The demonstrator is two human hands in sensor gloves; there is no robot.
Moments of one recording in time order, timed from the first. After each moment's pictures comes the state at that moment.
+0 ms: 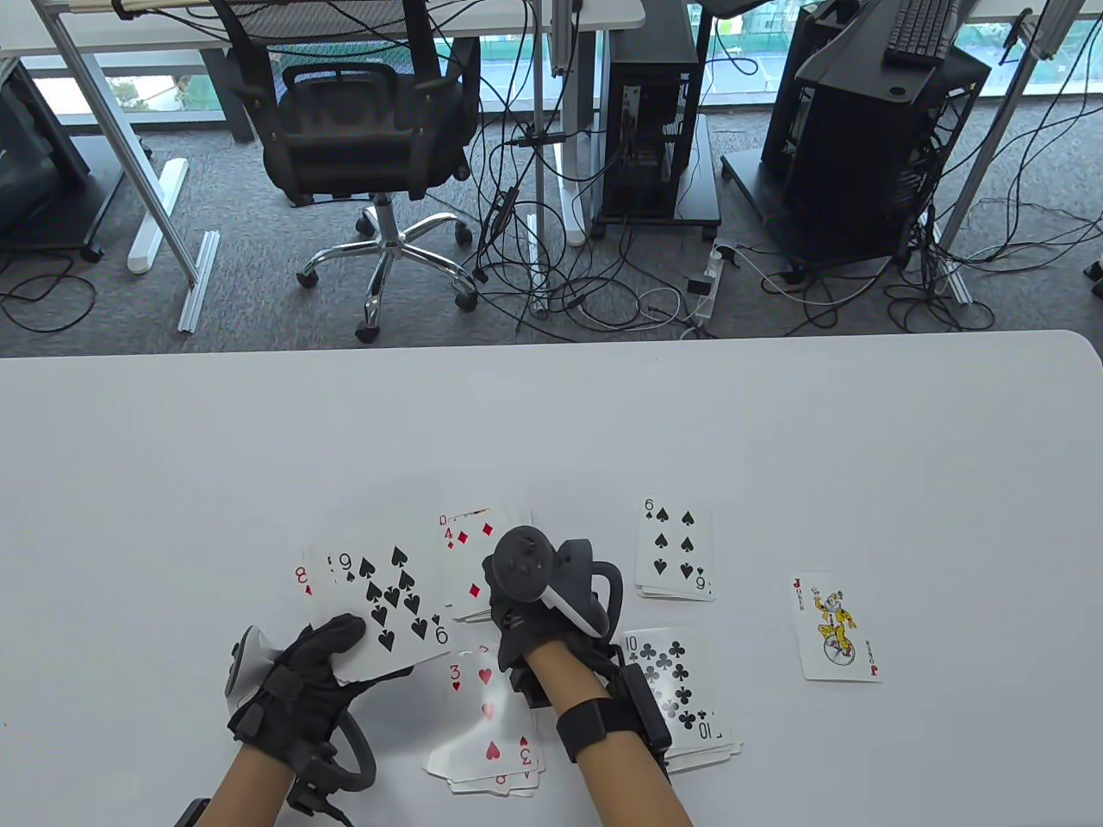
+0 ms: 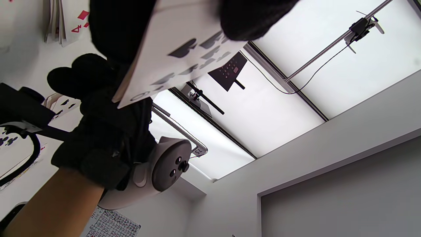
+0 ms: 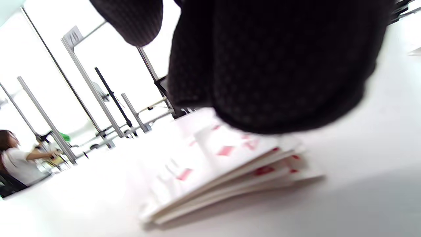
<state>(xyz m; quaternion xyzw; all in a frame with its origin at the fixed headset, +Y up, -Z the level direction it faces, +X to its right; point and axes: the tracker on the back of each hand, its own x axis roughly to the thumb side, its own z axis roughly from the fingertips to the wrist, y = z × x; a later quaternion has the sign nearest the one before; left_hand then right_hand) -0.272 -0.780 -0.262 -0.18 -0.11 0.88 0.42 -0.027 -0.725 -0.334 0.10 -0.02 0.95 0.29</state>
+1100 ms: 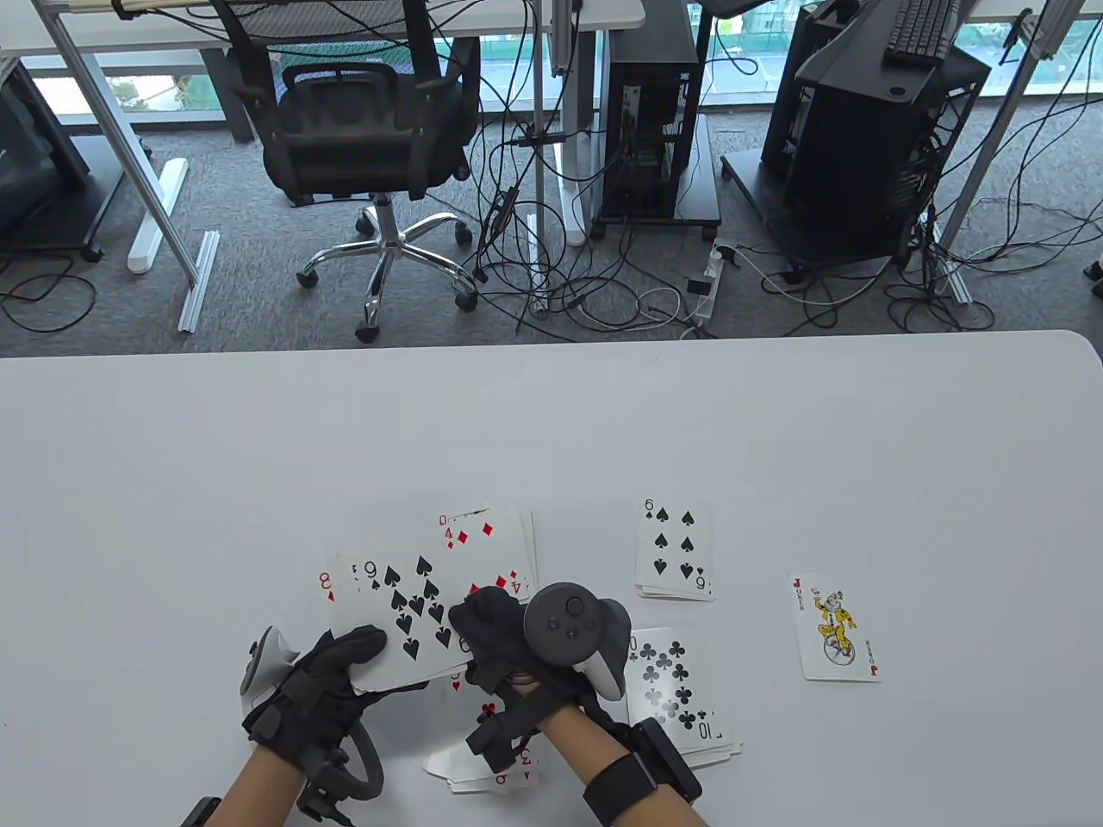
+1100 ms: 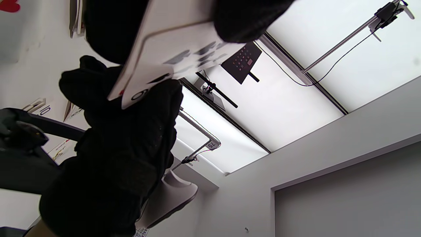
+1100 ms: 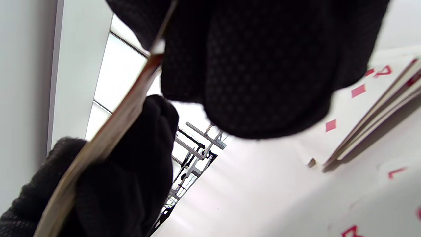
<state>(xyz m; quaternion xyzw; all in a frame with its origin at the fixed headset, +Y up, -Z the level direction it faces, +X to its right) -0.259 -0.784 -0.261 -0.22 -0.11 0.87 0.43 -0.024 -0.728 -0.295 0.16 0.00 0.85 0.50</state>
